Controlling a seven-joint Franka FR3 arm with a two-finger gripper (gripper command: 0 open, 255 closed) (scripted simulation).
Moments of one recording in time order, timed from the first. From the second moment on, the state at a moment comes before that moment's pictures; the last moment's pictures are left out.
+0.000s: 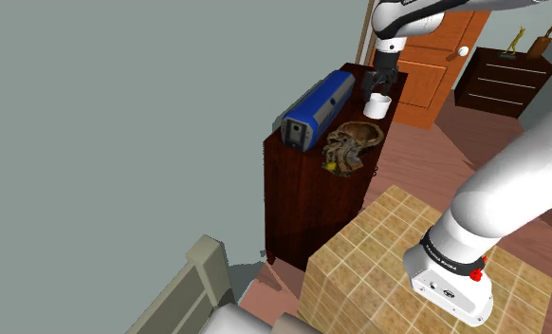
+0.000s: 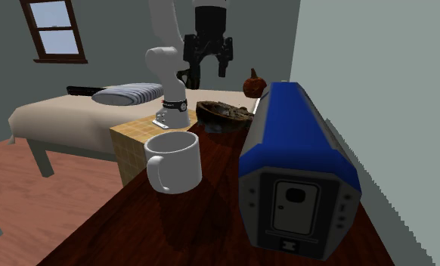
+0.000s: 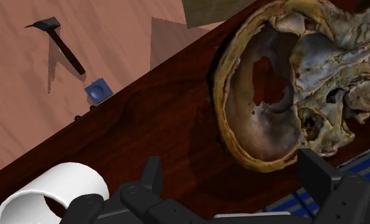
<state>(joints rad) -0.09 -0.16 -0.39 -2.15 -0.09 1.97 -0.29</state>
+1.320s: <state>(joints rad) -0.29 0.47 -0.45 -1.63 0.22 2.02 -0.62</state>
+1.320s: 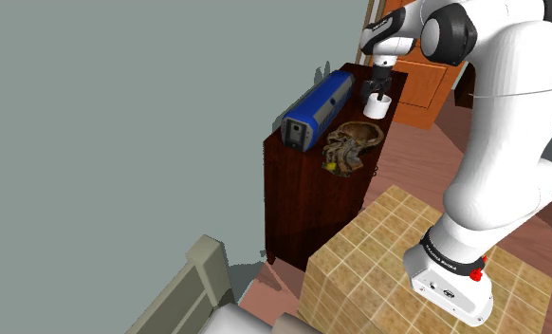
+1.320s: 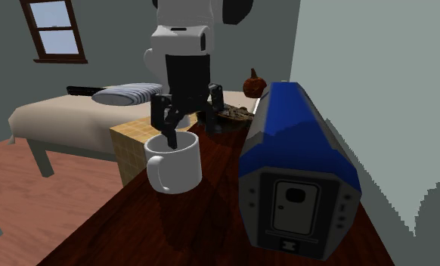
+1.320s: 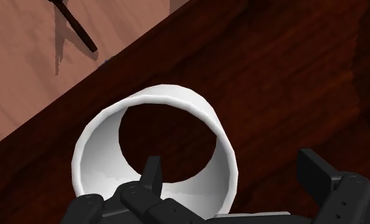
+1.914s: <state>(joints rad) -0.29 0.49 -0.45 -1.65 0.23 2.06 -0.62</state>
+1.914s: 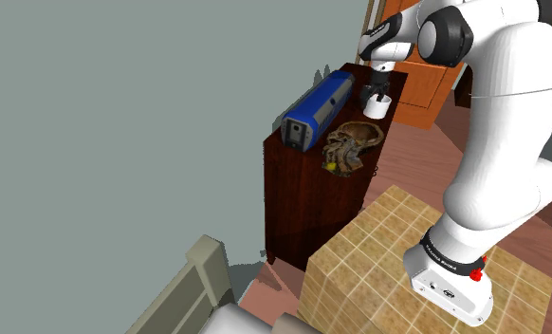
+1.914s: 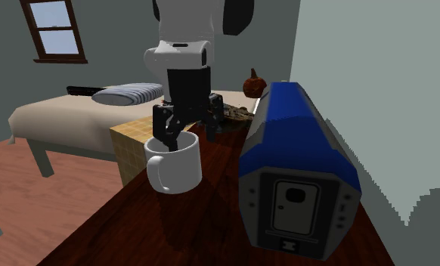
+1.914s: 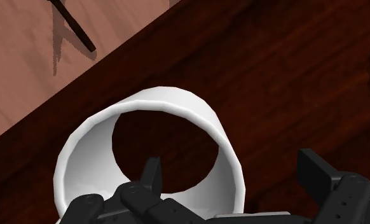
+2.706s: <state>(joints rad) -0.29 0.49 -0.45 -1.65 0.23 2.06 -0.62</state>
